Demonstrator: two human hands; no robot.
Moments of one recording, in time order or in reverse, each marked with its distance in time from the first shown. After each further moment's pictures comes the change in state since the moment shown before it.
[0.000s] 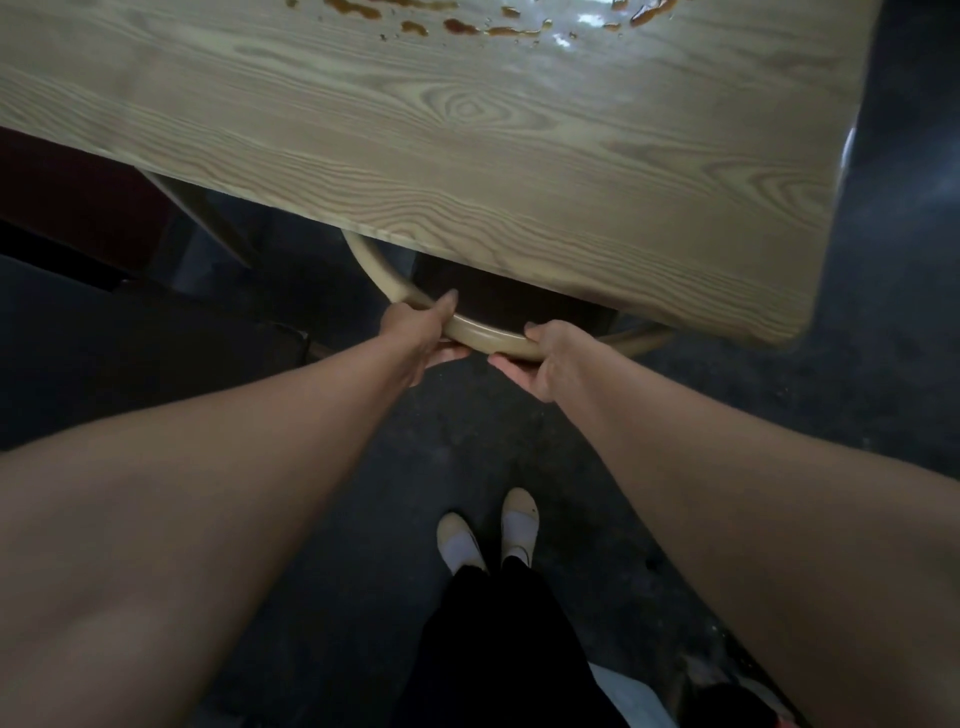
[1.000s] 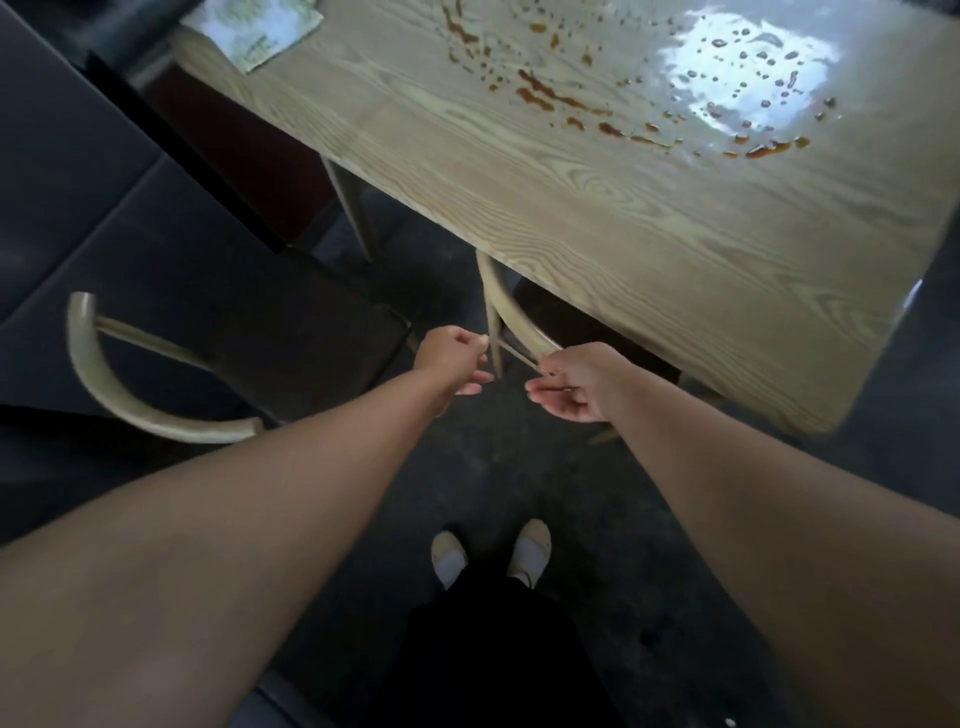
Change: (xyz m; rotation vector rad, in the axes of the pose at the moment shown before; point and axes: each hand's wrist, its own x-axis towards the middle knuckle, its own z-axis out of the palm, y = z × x) left_hand -0.120 -0.006 -0.071 0.207 0.175 0.176; right_hand -0.102 0.031 0.006 -1.063 -0.172 -0.178
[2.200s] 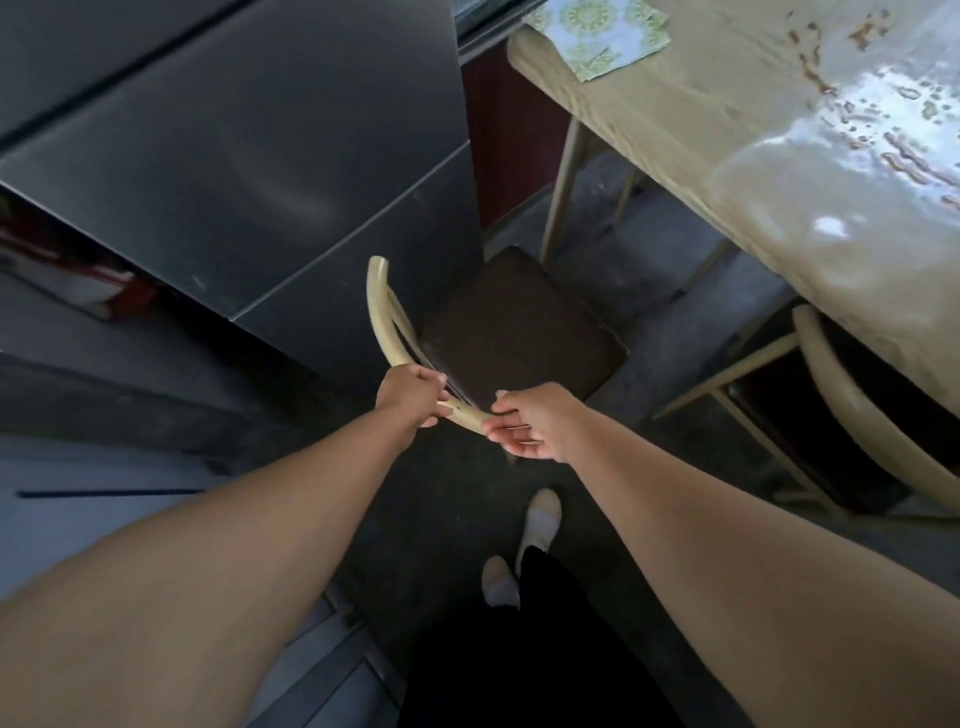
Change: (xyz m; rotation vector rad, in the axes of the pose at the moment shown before) left_hand 0.025 -0.183 -0.414 -0.183 0.294 -0.196; right_hand -0.022 -0.006 0.450 -0.251 -0.216 -0.053
